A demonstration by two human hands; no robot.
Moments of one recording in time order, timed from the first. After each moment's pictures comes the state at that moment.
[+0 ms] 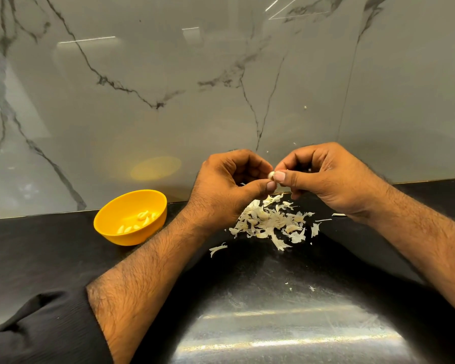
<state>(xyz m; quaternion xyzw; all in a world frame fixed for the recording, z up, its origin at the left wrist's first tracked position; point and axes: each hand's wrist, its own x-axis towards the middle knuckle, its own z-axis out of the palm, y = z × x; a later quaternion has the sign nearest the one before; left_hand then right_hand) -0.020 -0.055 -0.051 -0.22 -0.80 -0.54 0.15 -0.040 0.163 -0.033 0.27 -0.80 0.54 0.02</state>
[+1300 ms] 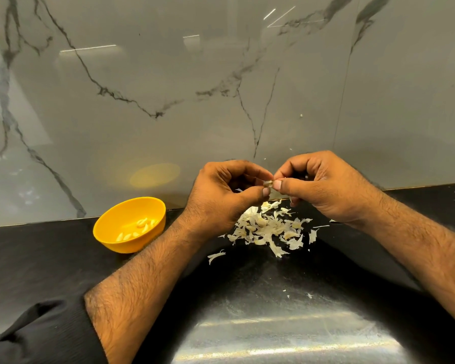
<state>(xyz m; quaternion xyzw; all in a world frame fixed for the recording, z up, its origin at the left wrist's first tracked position) -0.020 -0.056 -0.051 -0.22 -0.79 -0.56 0.14 -0.040 0.163 -0.032 0.28 -0.82 0.50 0.04</state>
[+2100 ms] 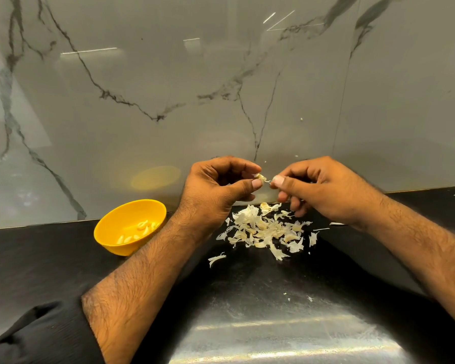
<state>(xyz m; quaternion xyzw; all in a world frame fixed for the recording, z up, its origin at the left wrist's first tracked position) -0.029 -0.063 -0.052 -0.18 -0.71 -0.67 0.13 -0.044 0.164 -0.033 0.23 -0.85 0.47 0.01</state>
